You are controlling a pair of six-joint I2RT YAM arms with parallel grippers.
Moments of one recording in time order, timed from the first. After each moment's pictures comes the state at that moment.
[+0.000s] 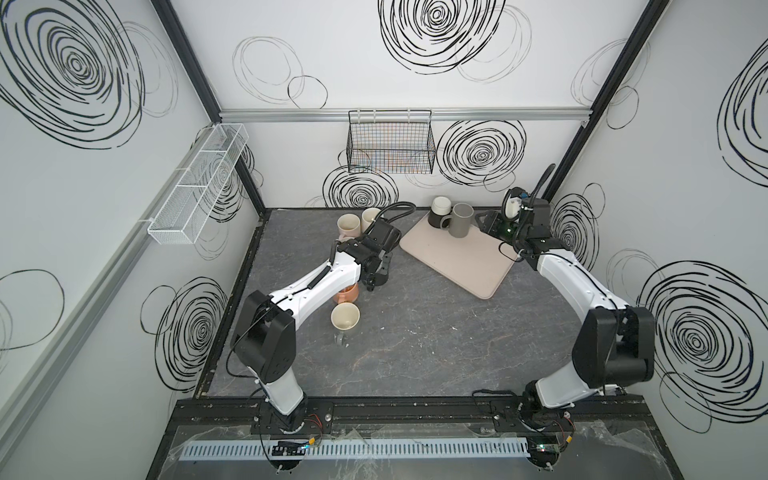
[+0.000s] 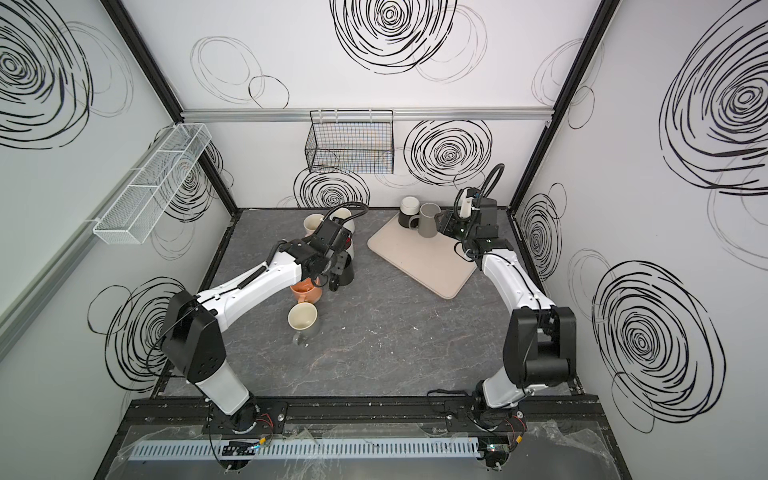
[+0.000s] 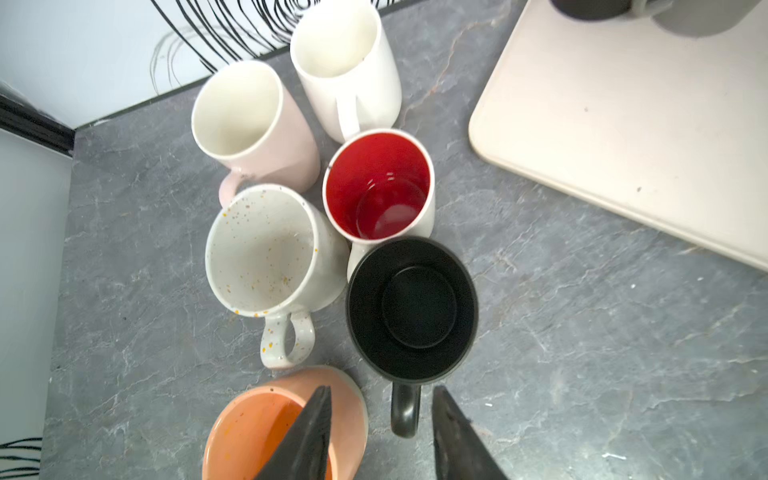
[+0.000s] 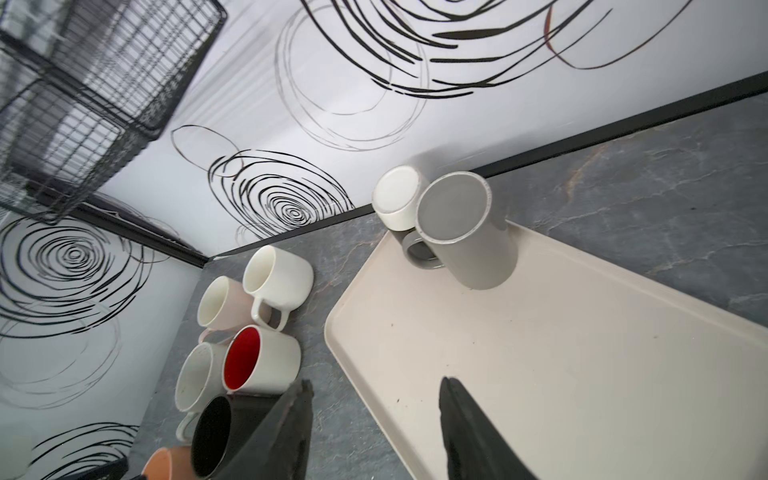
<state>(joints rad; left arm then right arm) -0.59 1.70 1.42 -0.66 -0.40 -0.24 0.08 1.61 1.25 -0.12 -0.34 0.46</state>
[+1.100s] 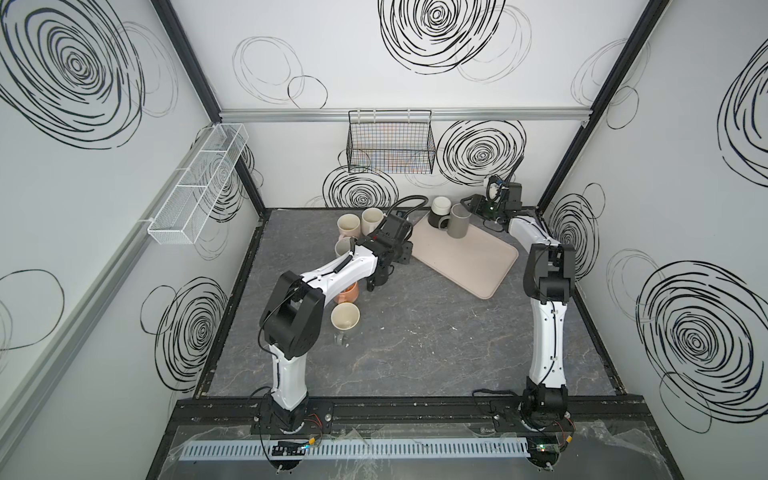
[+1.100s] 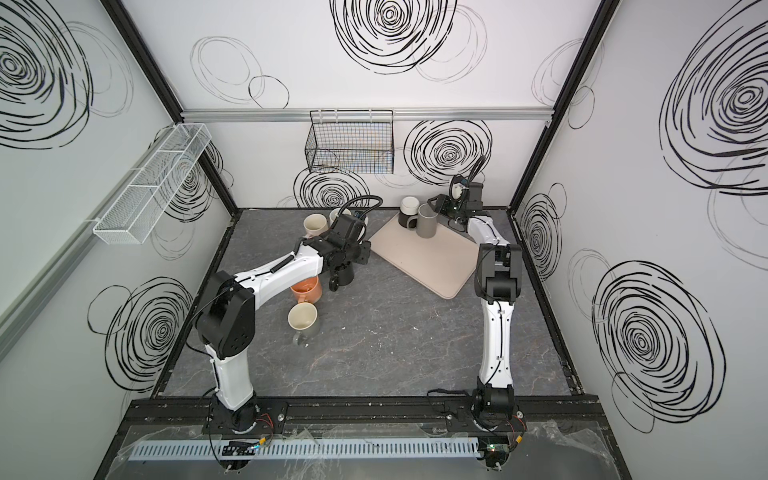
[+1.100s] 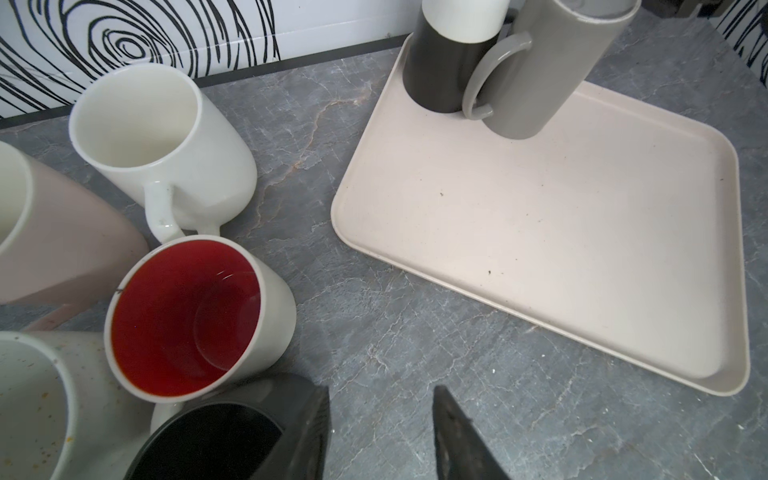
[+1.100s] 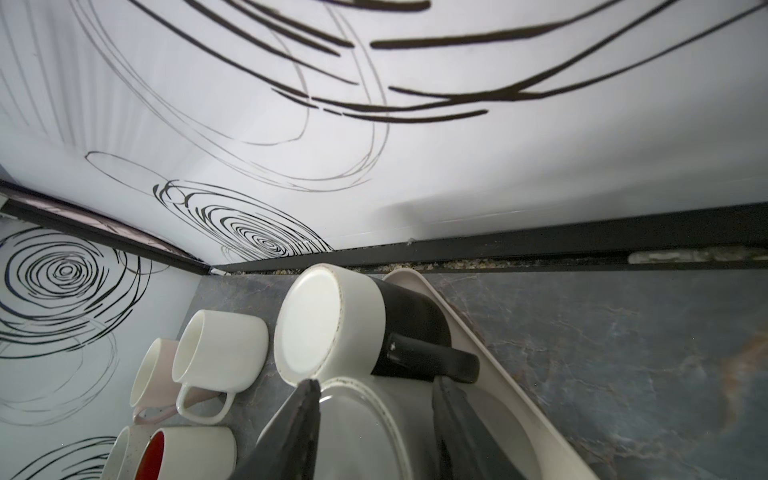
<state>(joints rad) -0.58 1.93 1.54 -0.40 -0.14 -0.26 0.00 2.46 2.07 -0.11 -0.65 0.44</state>
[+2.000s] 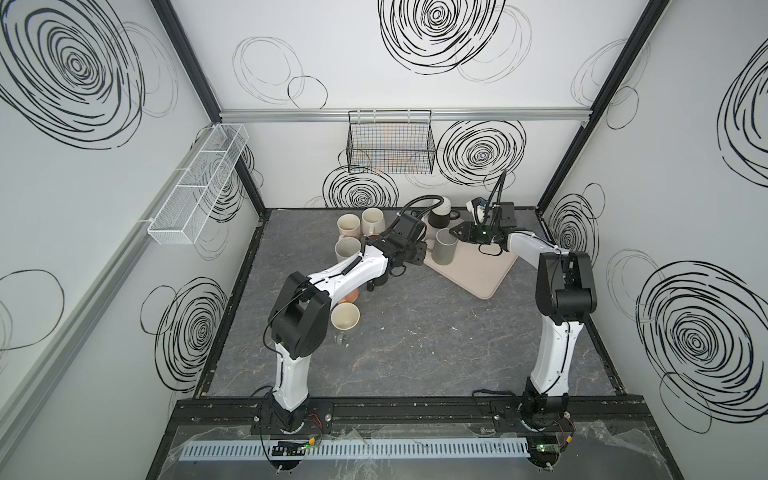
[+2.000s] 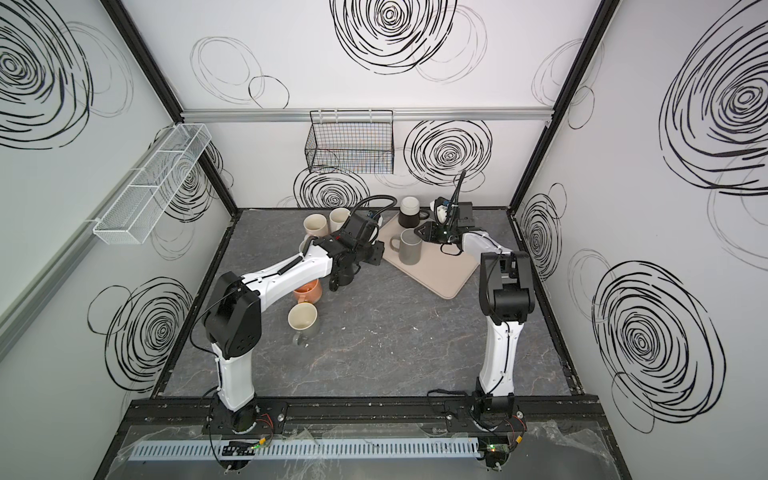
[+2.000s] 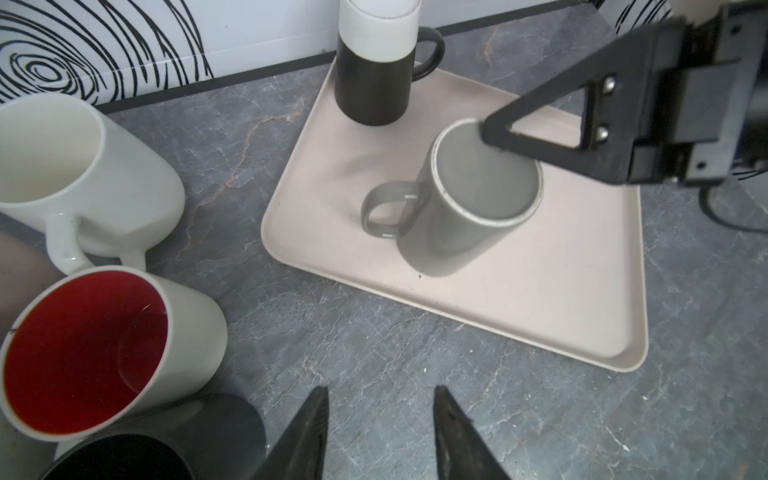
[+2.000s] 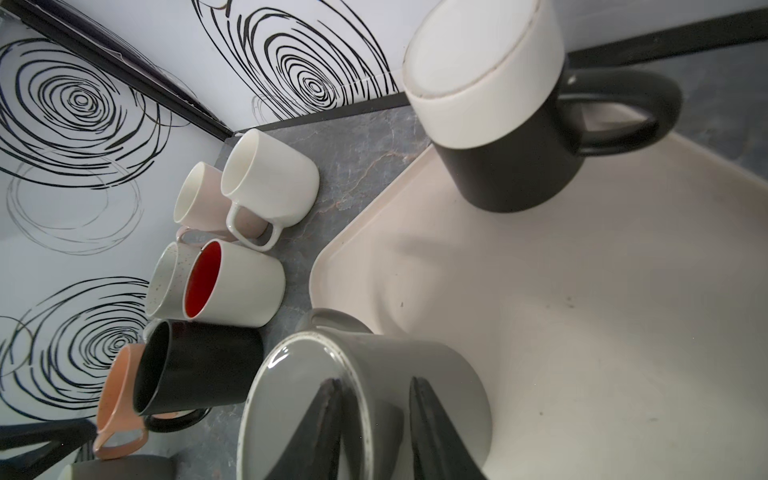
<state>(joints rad) -0.65 1.96 1.63 -0.43 -0.10 -0.28 0.09 2.08 1.50 -0.16 -0.71 0.22</state>
